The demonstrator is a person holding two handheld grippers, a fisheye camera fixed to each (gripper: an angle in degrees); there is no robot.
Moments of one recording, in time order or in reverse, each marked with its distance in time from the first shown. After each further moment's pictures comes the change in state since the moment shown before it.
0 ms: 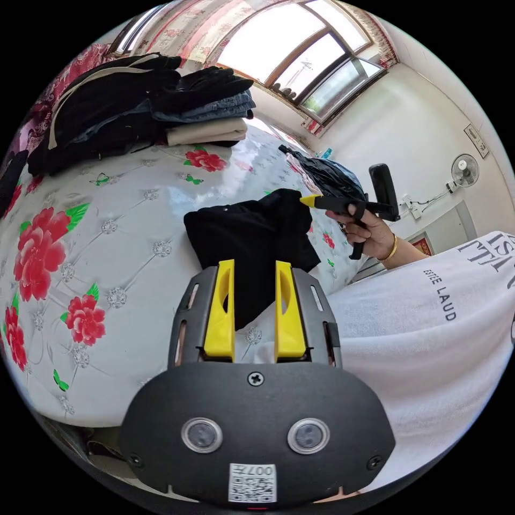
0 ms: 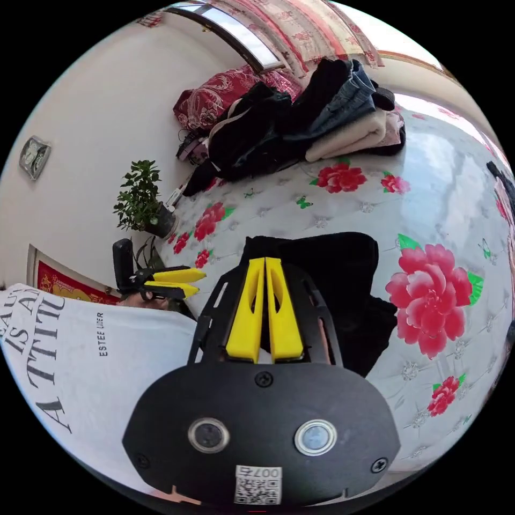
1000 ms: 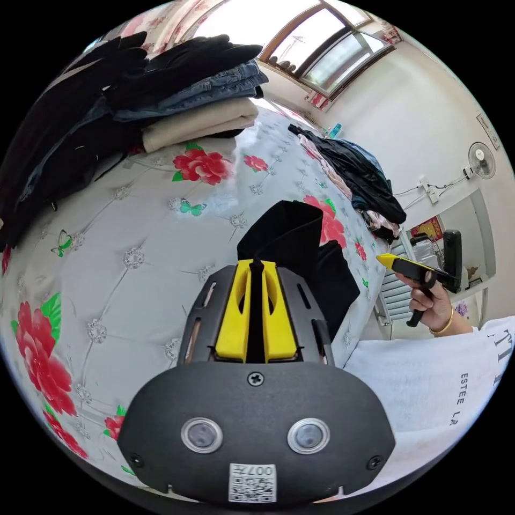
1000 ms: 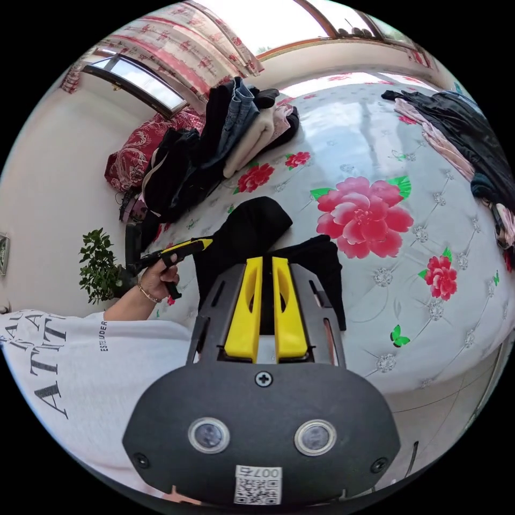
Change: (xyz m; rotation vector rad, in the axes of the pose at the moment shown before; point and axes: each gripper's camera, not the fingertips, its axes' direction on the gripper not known) left arm -0.051 -0.165 0.083 -0.139 -0.049 0.083; right arm -0.004 0.072 -0.058 0.164 0.172 0.418
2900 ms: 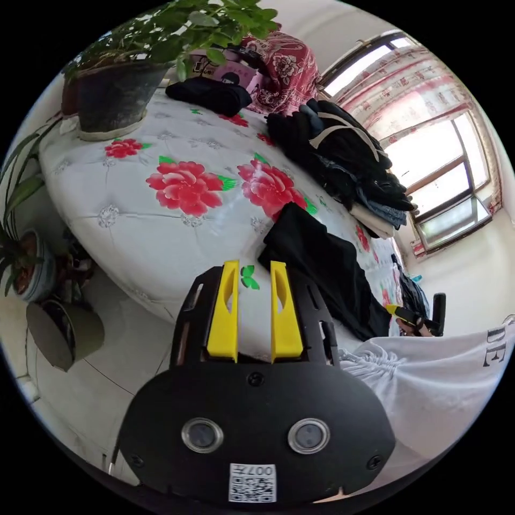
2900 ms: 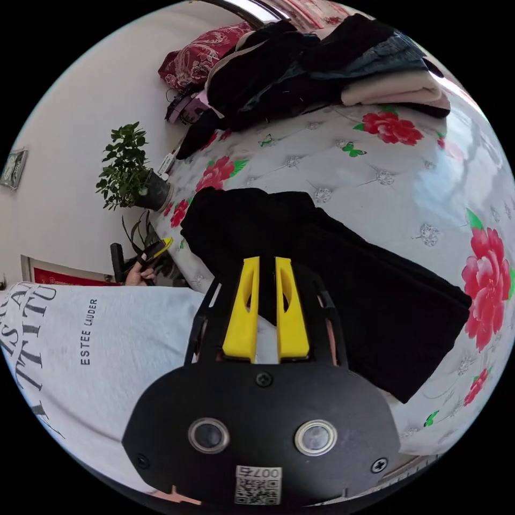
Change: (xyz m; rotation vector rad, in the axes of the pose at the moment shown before) left arm -0.171 0.448 -0.248 0.423 -0.277 -0.801; right arm -0.161 -0.040 0.148 -0.389 -0.143 -0.380
